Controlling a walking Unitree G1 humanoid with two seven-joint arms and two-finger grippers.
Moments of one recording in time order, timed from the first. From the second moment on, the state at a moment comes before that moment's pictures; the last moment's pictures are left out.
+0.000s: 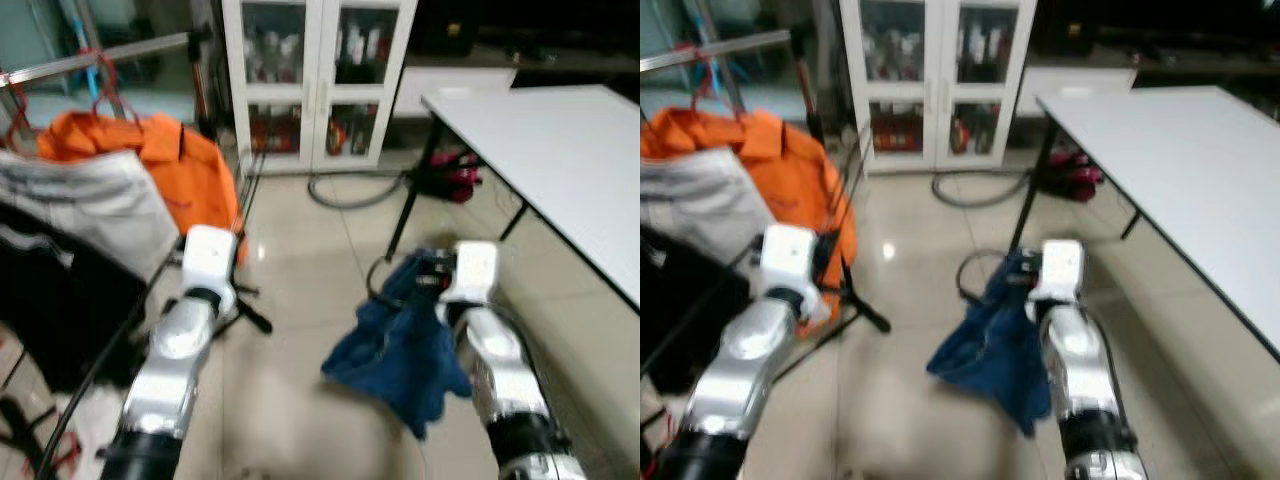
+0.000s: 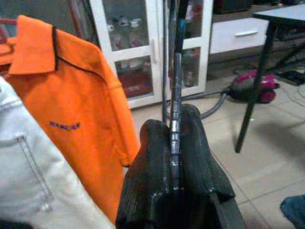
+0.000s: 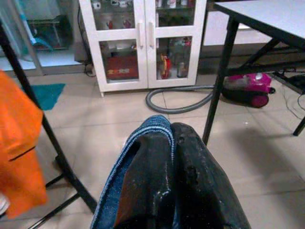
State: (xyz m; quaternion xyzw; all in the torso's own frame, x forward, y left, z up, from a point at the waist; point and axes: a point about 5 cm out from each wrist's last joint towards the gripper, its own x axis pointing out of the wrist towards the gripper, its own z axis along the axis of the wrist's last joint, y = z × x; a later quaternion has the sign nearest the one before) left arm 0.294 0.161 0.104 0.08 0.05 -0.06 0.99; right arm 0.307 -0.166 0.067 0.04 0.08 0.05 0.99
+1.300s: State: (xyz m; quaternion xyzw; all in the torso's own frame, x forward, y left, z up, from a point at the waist) left arm 0.299 0.135 0.102 0.08 0.05 -0.11 0.99; right arm 0.310 -0.184 0.071 0.04 0.08 0.02 1.00
